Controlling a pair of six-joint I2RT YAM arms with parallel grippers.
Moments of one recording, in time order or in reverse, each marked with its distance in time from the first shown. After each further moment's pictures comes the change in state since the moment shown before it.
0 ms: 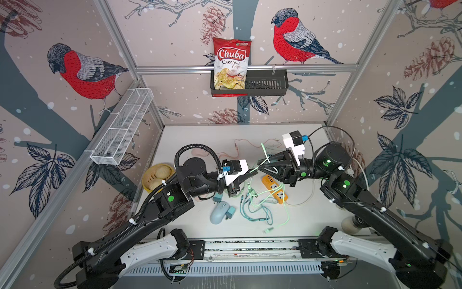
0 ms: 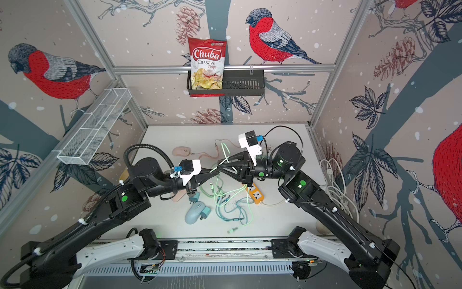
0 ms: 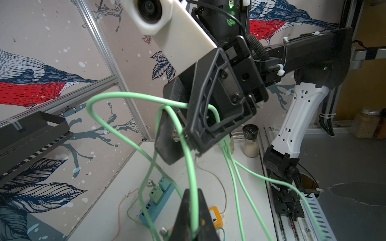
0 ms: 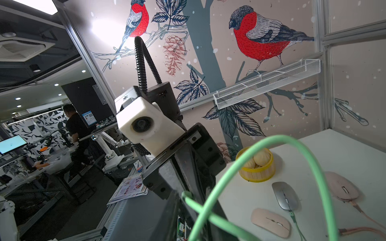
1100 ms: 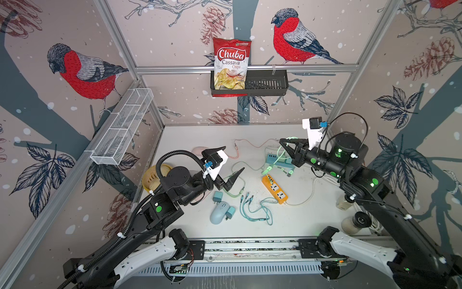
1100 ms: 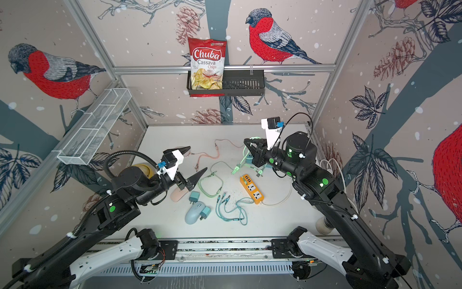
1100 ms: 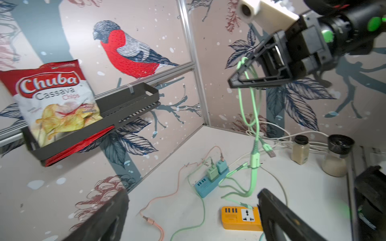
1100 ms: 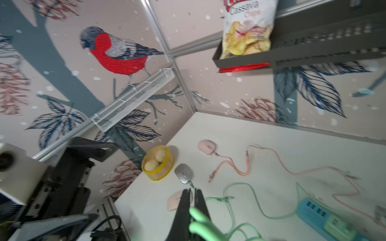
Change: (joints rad) left arm 0.076 -0.154 -0.109 0.032 -0.440 -0.033; right arm -0.108 -0.036 0.202 -0.592 0.684 -0.091
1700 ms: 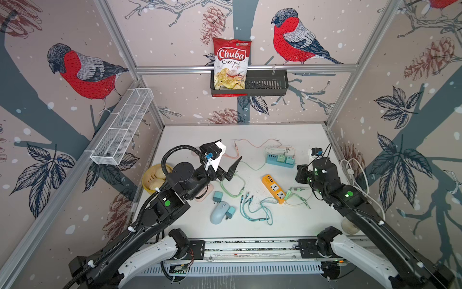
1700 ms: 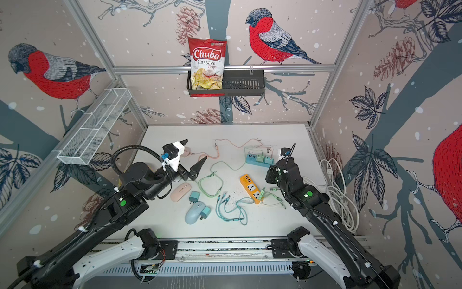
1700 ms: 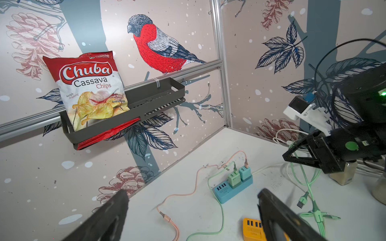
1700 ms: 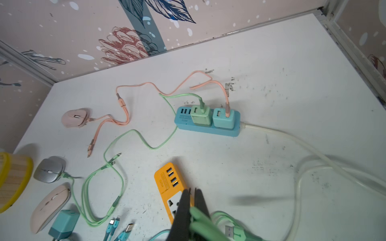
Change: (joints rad) left arm 0.057 0.051 -0.043 0.119 -0.039 -0.026; right arm -0.190 -0.131 -0.522 -0.024 0.330 0.103
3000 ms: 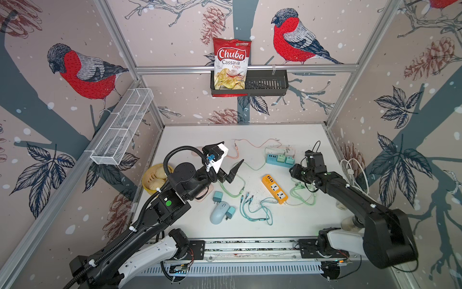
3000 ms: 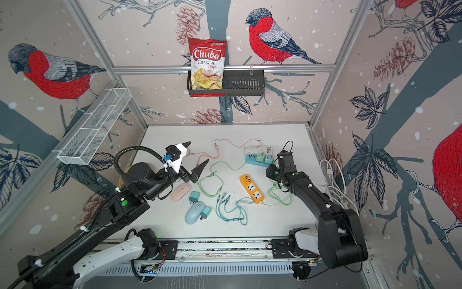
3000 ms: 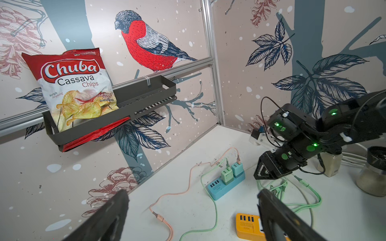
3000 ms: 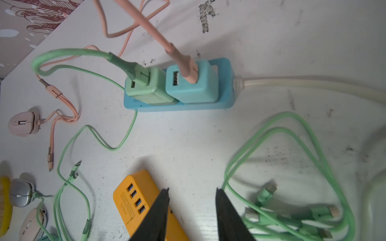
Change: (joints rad) left arm 0.001 -0.004 -0.013 -0.001 0.045 -0.002; right arm -0.264 0.490 -0.026 0.243 -0.348 0.048
